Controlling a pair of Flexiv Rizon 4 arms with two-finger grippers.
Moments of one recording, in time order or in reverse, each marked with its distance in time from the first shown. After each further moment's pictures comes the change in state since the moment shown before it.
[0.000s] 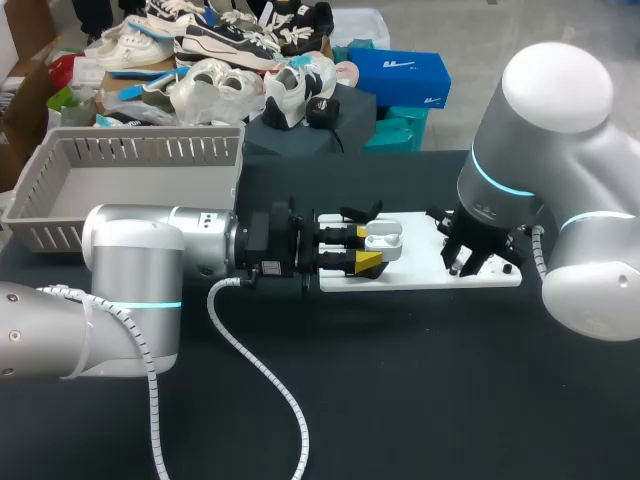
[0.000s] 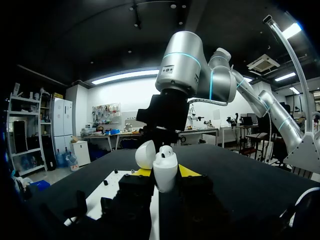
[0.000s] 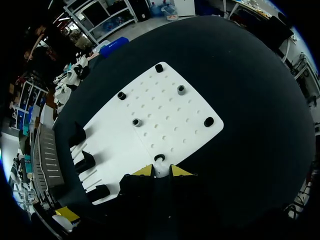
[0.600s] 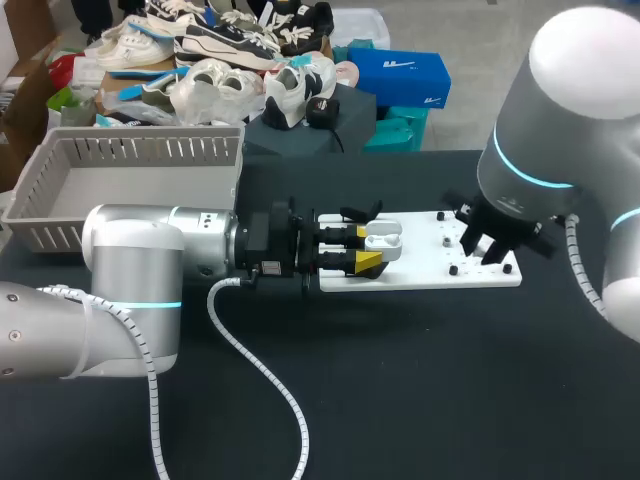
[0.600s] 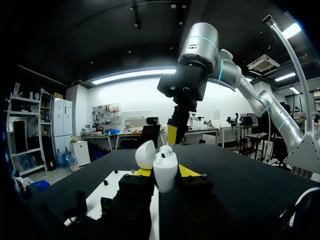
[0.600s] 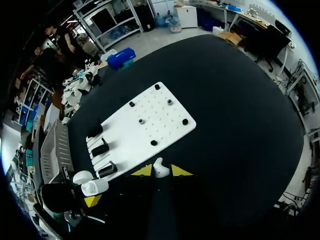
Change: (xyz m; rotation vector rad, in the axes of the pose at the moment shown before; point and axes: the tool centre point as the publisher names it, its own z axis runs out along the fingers) left arm 0.000 0.000 0.000 0.000 0.000 0.000; right arm 0.016 -0.017 -0.088 -0.017 -0.089 -0.055
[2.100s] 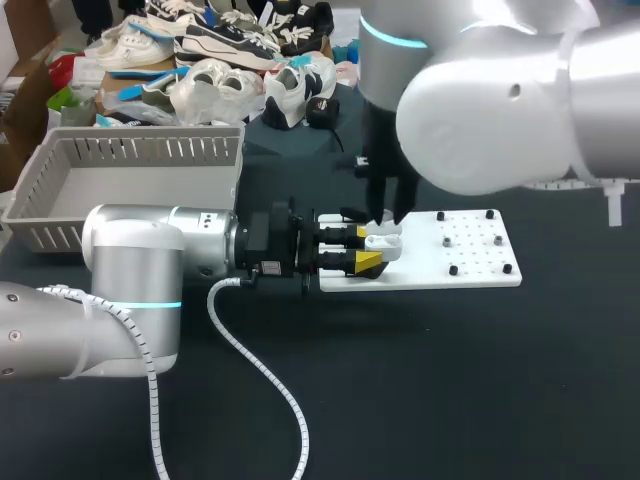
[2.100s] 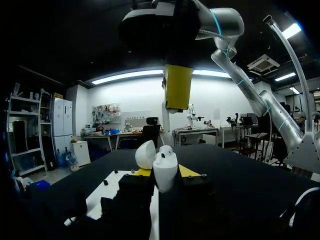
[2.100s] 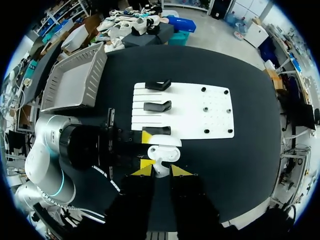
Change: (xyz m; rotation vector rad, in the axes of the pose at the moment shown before) left arm 0.000 0.000 0.000 0.000 0.000 0.000; right arm 0.044 0.116 -0.043 0.073 0.274 -0.576
